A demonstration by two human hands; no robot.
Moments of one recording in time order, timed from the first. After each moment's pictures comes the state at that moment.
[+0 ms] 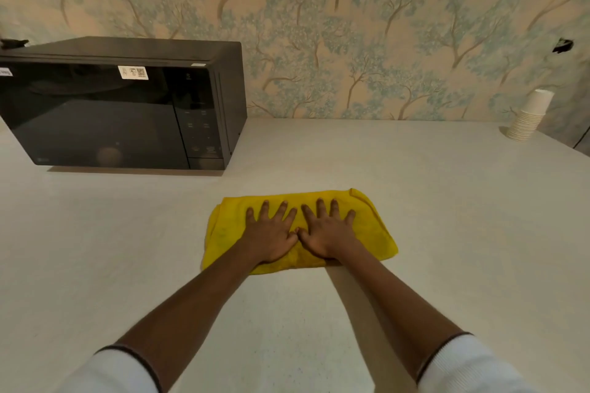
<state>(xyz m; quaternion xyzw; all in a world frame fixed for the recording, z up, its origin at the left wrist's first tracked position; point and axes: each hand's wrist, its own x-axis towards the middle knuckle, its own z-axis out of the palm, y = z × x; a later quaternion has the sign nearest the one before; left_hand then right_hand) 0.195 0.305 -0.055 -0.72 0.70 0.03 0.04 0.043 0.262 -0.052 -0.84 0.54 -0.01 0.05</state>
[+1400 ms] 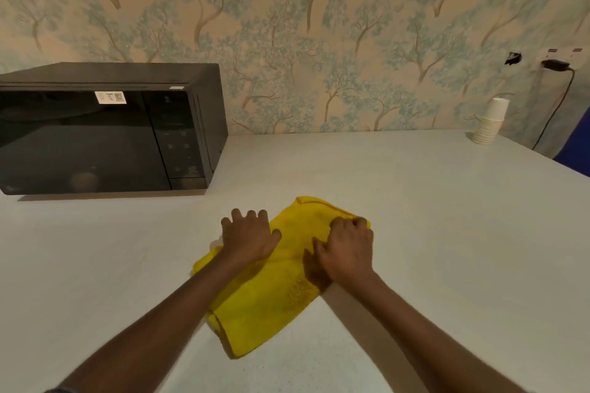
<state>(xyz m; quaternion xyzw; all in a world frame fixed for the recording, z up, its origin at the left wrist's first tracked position) 0.185 0.326 0.005 -0.77 0.64 0.02 -0.01 -0.010 0.314 -0.023 -0.77 0.60 -0.21 -0.06</state>
